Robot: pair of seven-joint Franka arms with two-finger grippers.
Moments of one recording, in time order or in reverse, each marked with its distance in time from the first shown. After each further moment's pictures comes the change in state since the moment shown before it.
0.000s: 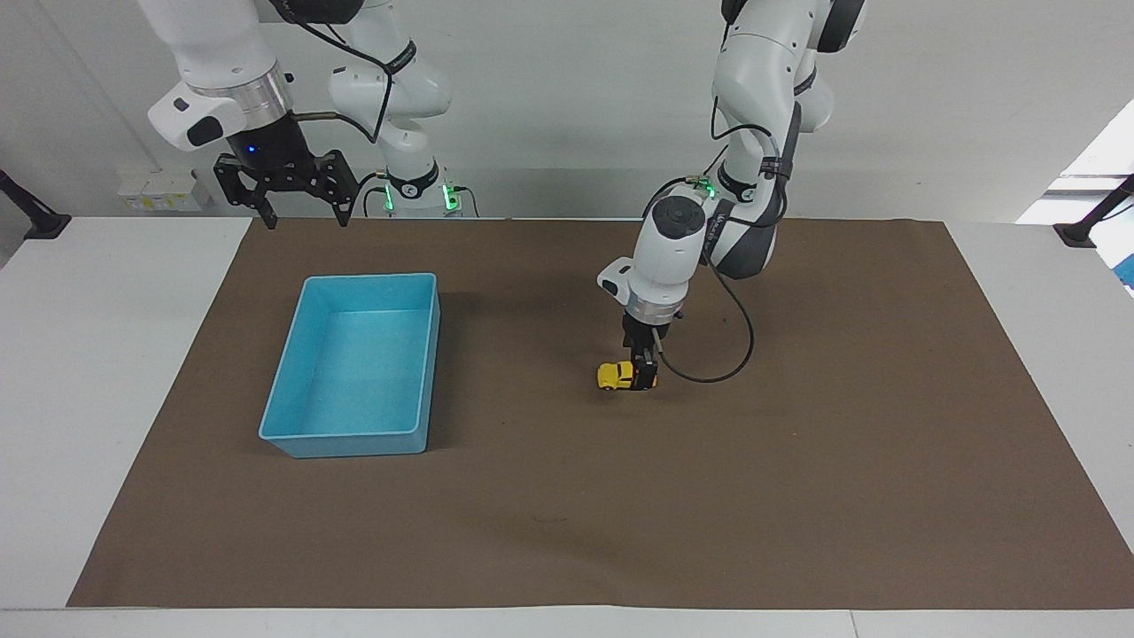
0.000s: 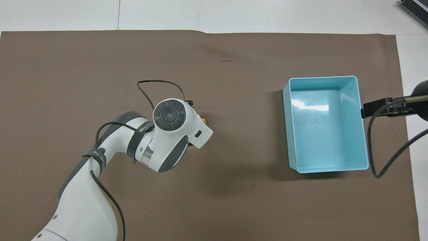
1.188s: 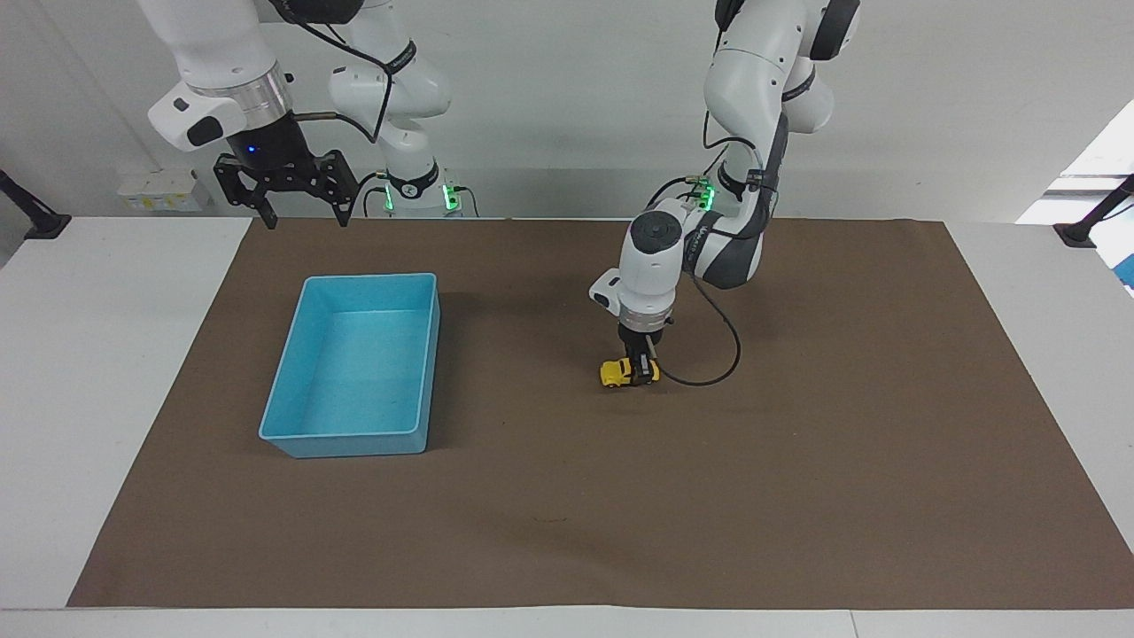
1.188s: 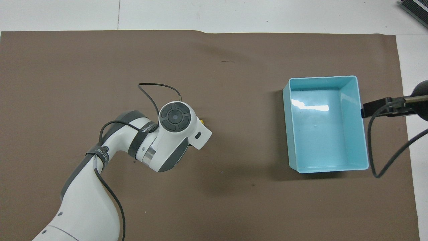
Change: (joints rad) left arm -0.003 0.005 0.014 -0.012 0.061 -0.038 -0.063; right arm 0.000 0.000 0.000 0.000 0.000 0.000 0.000
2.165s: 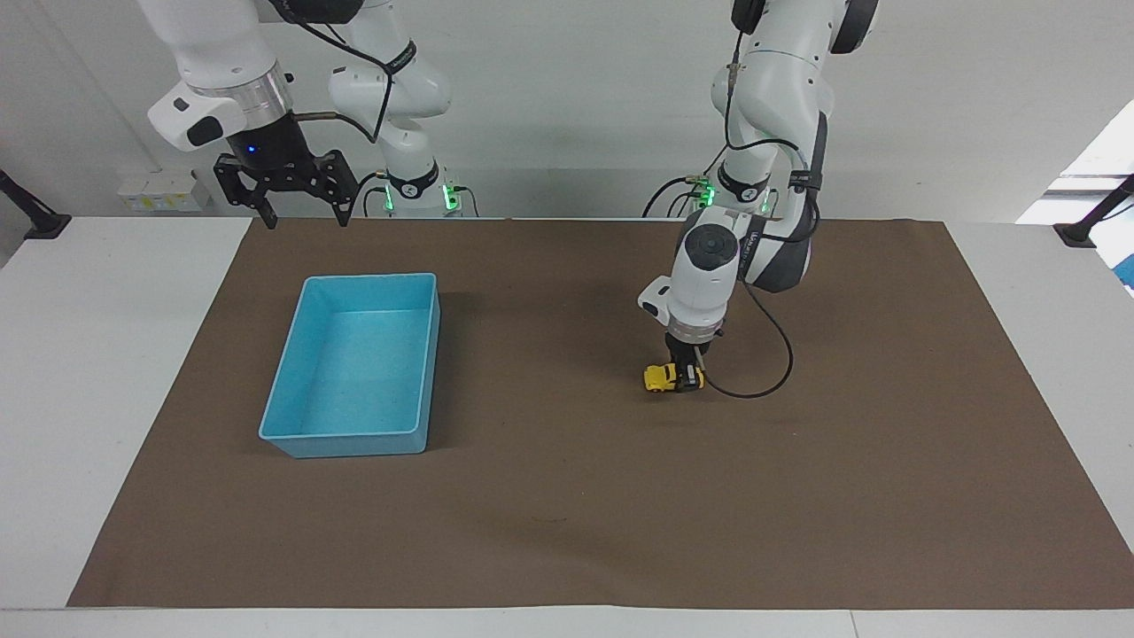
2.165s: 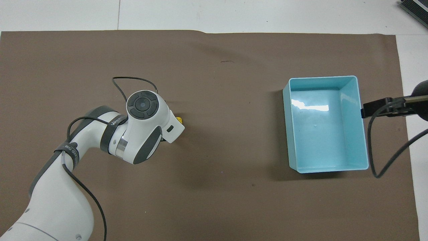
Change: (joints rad) left arm 0.132 -0.042 0.005 -0.052 0.000 -0.038 0.189; right arm 0.000 0.000 0.000 0.000 0.000 0.000 0.000
